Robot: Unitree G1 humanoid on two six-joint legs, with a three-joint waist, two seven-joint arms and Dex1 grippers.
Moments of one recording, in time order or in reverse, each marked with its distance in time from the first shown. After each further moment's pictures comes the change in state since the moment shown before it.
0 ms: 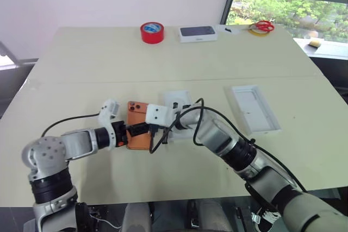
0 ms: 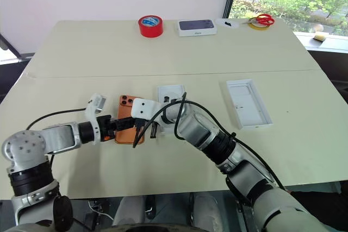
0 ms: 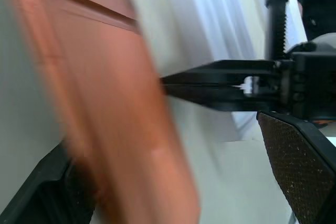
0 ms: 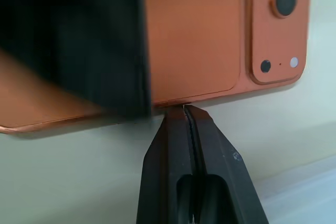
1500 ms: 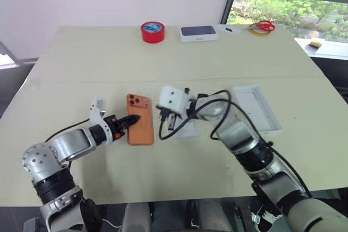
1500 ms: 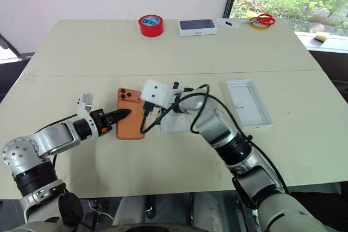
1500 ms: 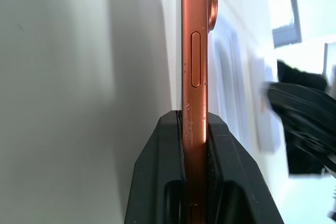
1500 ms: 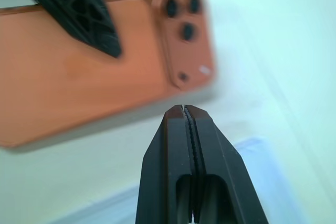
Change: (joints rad) left arm -0.013 -0.077 0.199 0.191 -0.452 -0.147 0.491; right arm 0.107 -0.122 -0.297 -0.274 0.124 -0.027 -0.019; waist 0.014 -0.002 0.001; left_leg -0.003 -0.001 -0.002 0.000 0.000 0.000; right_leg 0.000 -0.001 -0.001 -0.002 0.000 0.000
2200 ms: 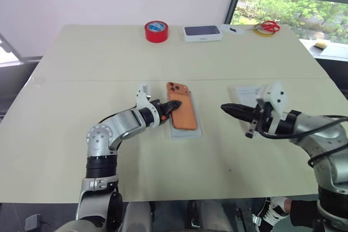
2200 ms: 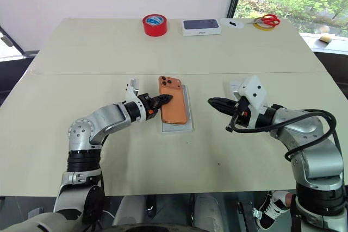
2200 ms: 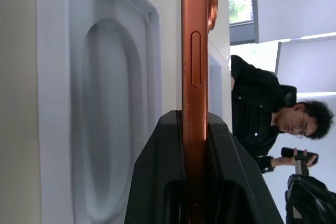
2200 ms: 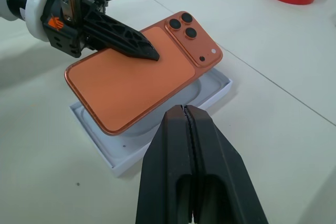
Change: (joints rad) left arm -0.122 -0.153 -0.490 0.101 -0.140 -0.406 0.201; right arm 0.480 -0.313 -0.631 -0.311 0.516 0.094 0.072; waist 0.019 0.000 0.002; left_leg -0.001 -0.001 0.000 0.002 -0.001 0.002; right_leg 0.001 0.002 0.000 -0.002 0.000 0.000
